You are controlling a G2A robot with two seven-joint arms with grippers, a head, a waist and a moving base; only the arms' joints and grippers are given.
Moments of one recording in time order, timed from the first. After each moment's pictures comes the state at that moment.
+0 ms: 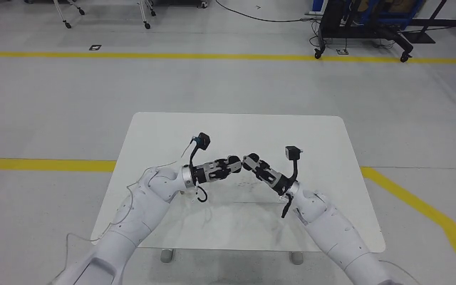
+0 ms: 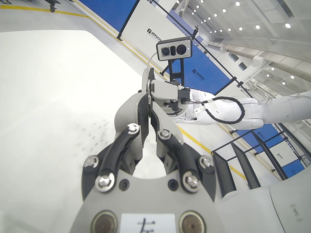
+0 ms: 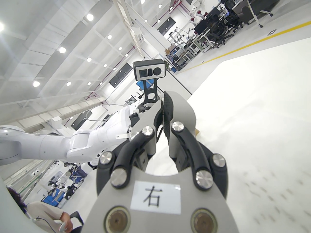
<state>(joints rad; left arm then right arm) 0.91 -1.29 -0.87 -0.94 0.15 -0.98 -0.53 -1.20 -1.24 1.01 -1.10 -0.11 -0.92 0.18</state>
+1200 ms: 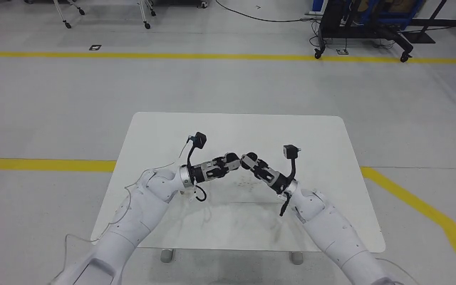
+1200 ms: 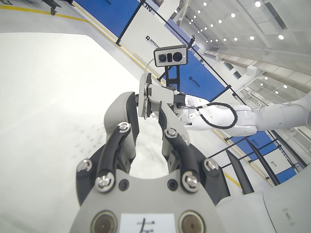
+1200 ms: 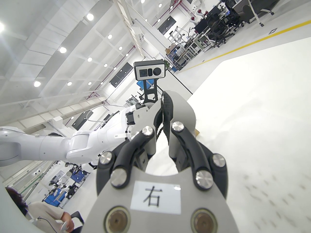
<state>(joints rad) 0.92 -1.29 -0.87 -0.94 0.08 -0.99 -0.54 -1.18 -1.27 1.01 -1.07 -0.11 -0.93 0.20</state>
